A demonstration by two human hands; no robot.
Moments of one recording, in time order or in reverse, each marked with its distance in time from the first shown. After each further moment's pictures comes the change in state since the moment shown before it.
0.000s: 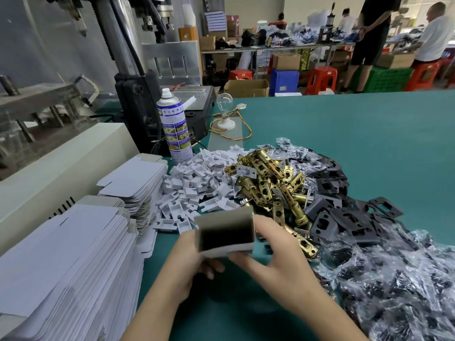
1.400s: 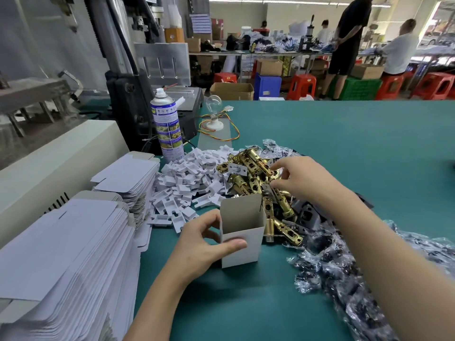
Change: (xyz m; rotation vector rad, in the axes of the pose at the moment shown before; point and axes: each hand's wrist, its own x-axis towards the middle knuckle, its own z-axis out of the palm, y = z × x) left_hand 0.006 -0.010 -0.003 0.285 -0.186 0.474; right_hand 0.100 -0.006 -0.097 -0.847 -0.134 0.382
